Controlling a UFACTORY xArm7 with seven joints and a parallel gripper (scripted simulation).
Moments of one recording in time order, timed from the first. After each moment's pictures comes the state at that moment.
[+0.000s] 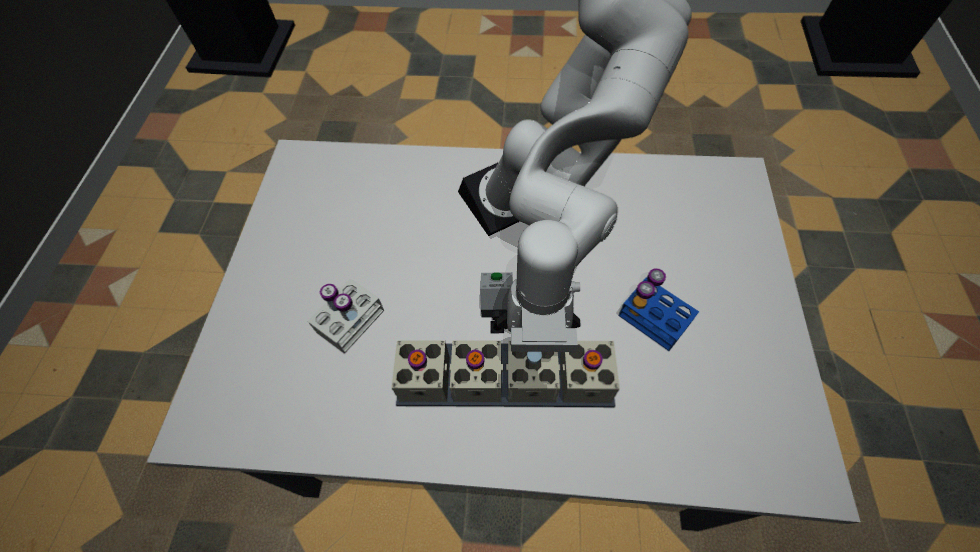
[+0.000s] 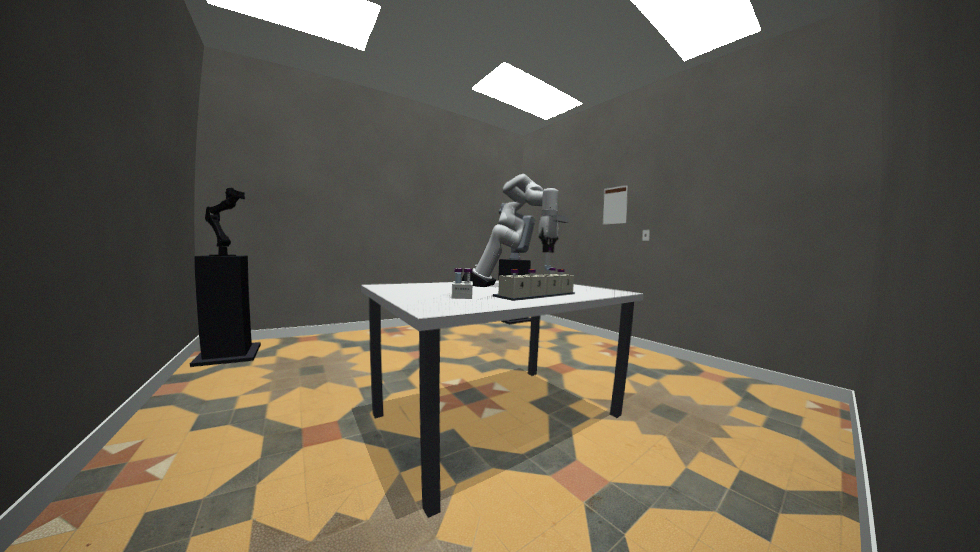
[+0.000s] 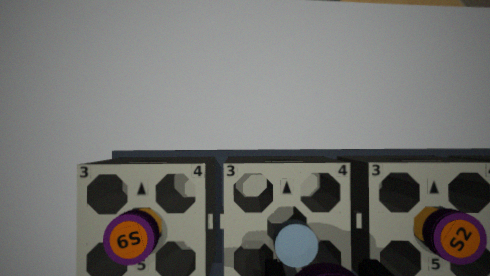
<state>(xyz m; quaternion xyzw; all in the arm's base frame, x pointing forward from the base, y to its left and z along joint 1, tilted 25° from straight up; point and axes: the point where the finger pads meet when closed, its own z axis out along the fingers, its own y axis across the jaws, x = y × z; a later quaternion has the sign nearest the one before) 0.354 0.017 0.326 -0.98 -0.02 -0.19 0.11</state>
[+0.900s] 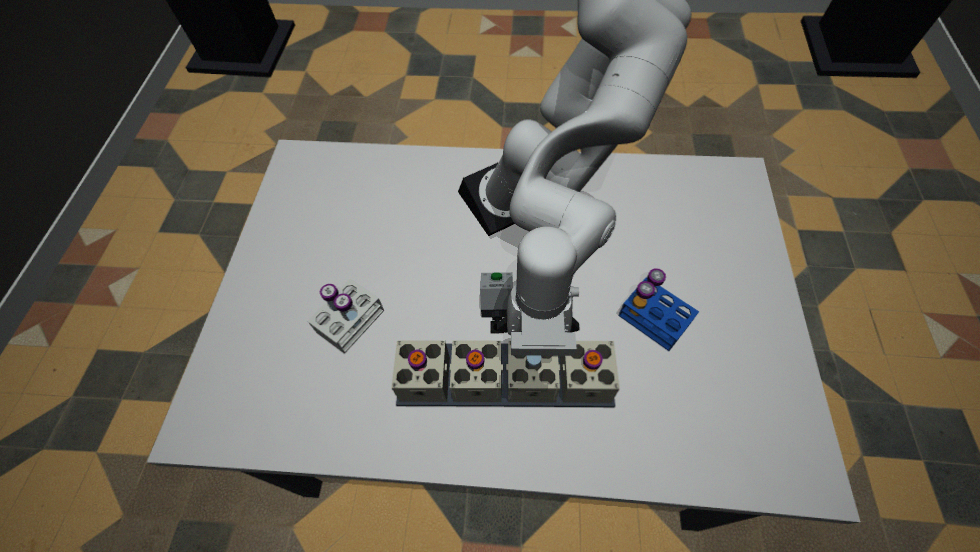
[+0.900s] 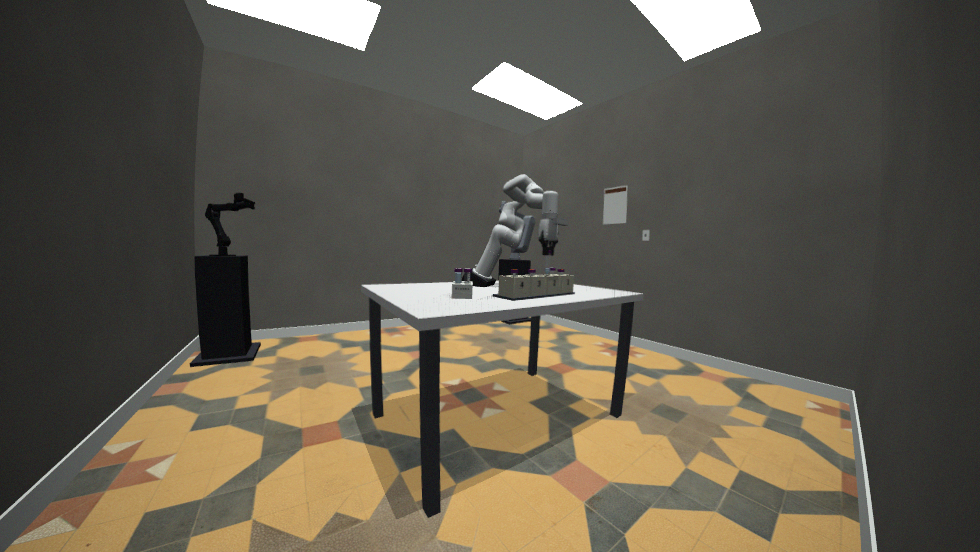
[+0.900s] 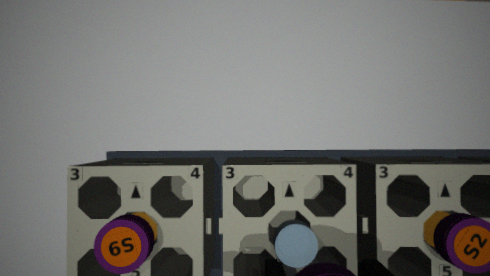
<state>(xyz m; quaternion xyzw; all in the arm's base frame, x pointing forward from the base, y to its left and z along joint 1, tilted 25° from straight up) 0.359 0.020 0.313 -0.98 -0.02 -0.19 0.11</state>
